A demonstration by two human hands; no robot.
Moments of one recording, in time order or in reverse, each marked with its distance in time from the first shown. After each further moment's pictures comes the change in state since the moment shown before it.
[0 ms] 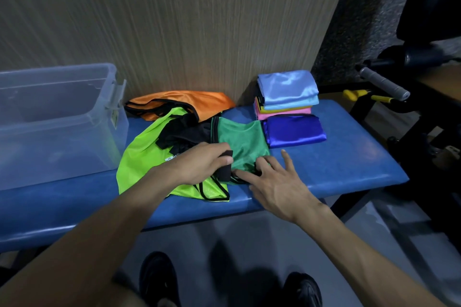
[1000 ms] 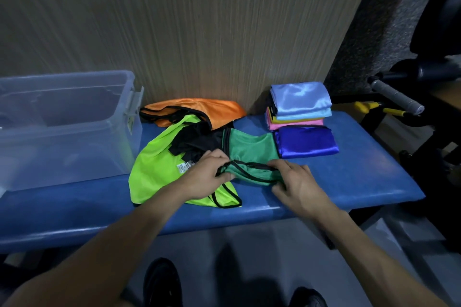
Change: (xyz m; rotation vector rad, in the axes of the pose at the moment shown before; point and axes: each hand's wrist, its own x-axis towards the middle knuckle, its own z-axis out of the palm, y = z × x) left_hand -0.012 -0.028 0.027 -0.196 0.164 -0.054; right_hand 0.014 0.025 -0.003 0.397 -0.059 0.226
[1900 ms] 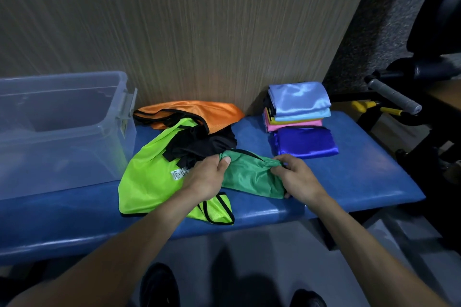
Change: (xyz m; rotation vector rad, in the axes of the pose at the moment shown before) left_hand 0.013 0.027 0.003 -0.050 0.121 -0.418; right_hand 0.029 -0.005 -0.005 0.725 -0.003 0.537
